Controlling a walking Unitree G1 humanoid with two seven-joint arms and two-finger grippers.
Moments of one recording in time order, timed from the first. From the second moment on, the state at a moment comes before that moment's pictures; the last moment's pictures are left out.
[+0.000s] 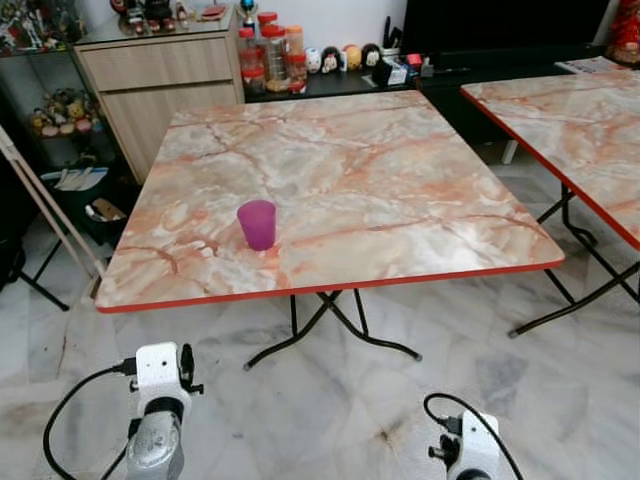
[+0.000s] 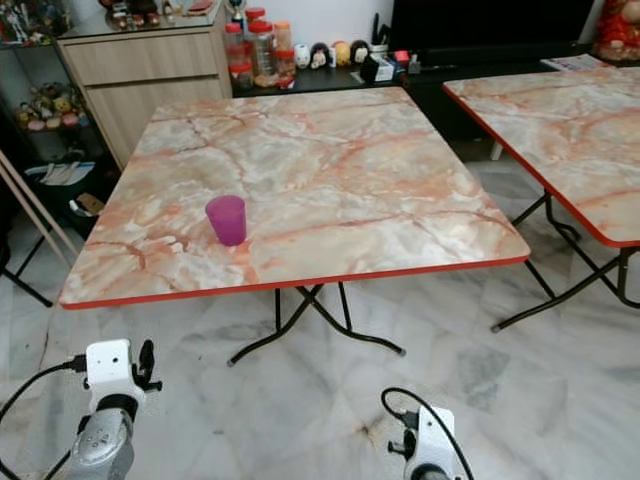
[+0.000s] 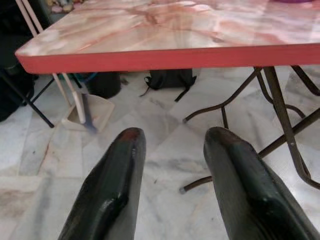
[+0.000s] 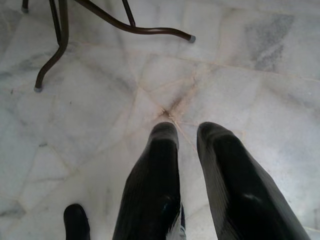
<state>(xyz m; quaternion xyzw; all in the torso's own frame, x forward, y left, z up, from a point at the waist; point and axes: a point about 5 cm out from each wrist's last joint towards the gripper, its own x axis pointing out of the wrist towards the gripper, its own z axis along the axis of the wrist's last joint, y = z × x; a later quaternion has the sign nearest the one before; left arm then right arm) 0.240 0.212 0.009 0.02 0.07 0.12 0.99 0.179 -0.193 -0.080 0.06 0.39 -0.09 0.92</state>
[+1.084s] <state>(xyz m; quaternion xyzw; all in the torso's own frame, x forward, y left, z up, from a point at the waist) 0.303 0.159 0.058 -0.03 0.00 0.02 1.00 0.185 -0.191 -0.078 0.06 0.38 -0.08 0.92</state>
